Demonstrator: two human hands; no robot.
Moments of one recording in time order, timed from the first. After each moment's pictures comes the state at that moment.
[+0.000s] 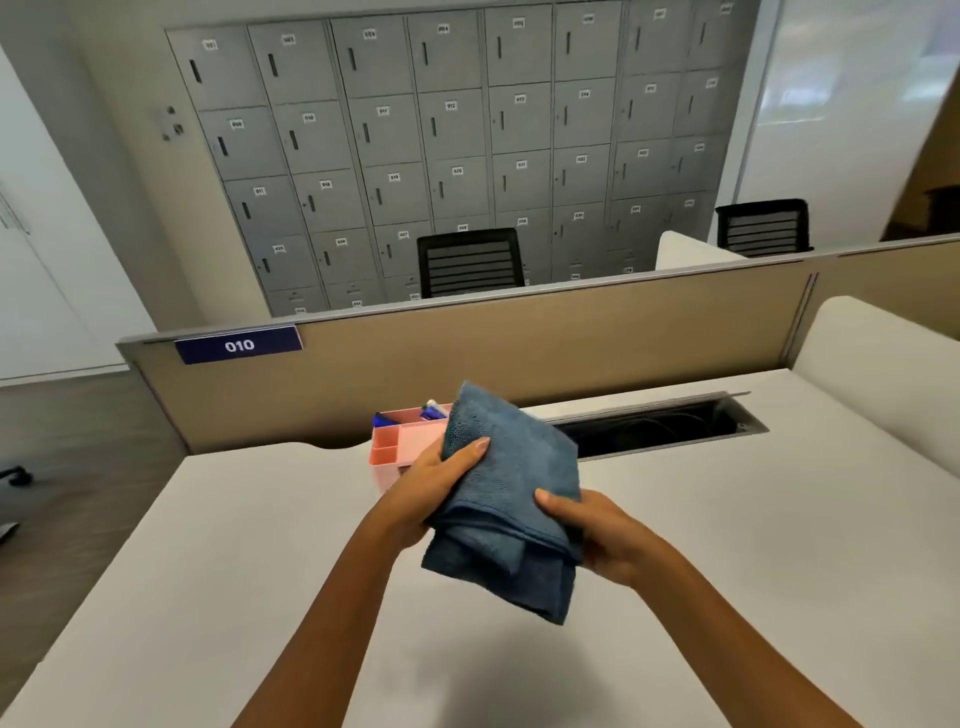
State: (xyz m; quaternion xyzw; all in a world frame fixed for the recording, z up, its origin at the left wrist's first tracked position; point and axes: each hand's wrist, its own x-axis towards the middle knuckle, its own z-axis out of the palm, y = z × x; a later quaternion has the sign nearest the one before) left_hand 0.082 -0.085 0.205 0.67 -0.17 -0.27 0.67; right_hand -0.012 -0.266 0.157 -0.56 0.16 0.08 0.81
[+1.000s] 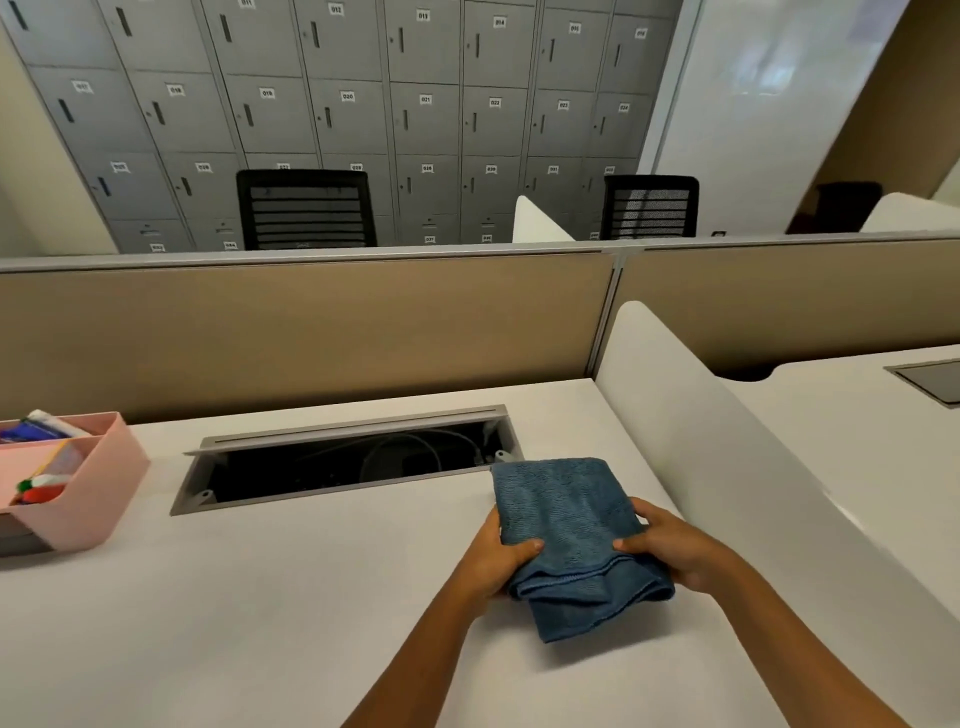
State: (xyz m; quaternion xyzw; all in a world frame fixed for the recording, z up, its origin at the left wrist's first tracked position) left_hand 0.007 -0.615 0.026 0.64 -0.10 -0.40 0.65; right_hand -0.088 -0.833 0.061 -0.68 0.33 0.12 0.64
